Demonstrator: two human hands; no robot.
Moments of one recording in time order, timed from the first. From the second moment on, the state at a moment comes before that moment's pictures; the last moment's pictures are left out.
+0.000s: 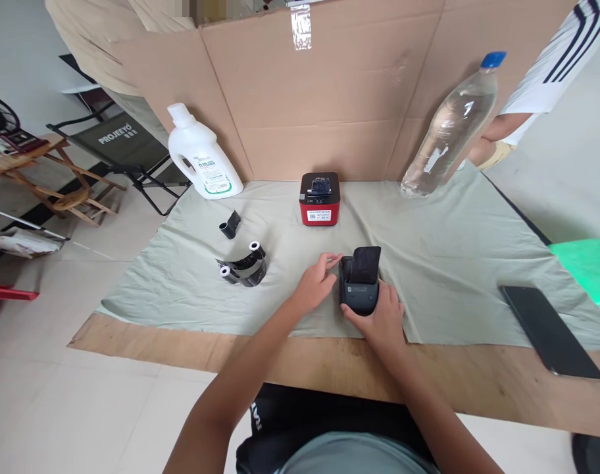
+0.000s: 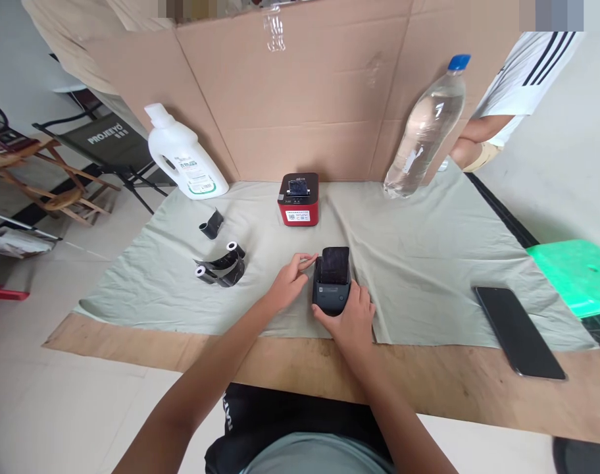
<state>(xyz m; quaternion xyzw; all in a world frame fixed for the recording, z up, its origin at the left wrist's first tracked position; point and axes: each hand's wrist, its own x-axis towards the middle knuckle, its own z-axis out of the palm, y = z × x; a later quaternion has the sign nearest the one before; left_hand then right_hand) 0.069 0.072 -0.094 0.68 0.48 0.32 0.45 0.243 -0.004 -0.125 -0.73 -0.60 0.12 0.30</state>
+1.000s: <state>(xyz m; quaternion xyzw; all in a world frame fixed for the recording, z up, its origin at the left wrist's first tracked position) 0.082 0.061 -0.085 0.63 0.50 0.37 0.46 0.241 -0.008 -0.123 -0.74 -0.59 0.12 0.31</state>
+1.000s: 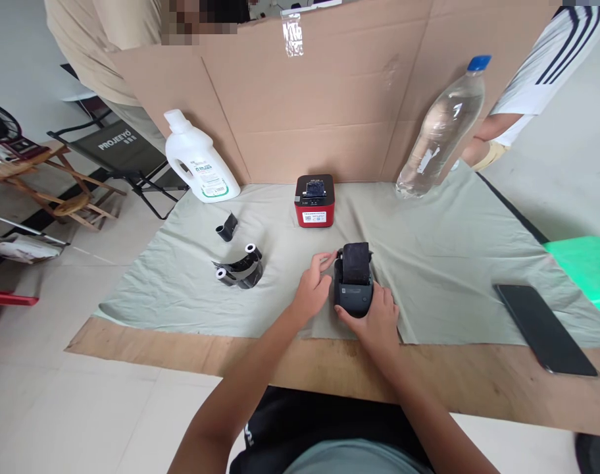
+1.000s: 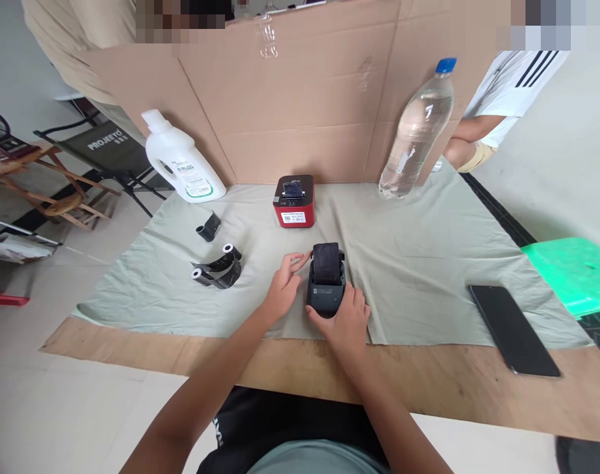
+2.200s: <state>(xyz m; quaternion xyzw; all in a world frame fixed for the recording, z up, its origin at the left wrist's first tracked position) 0.096 0.049 -0.099 0.56 0.44 0.46 0.53 0.242 -0.005 -0.129 -0.72 -0.62 0.10 0.30</state>
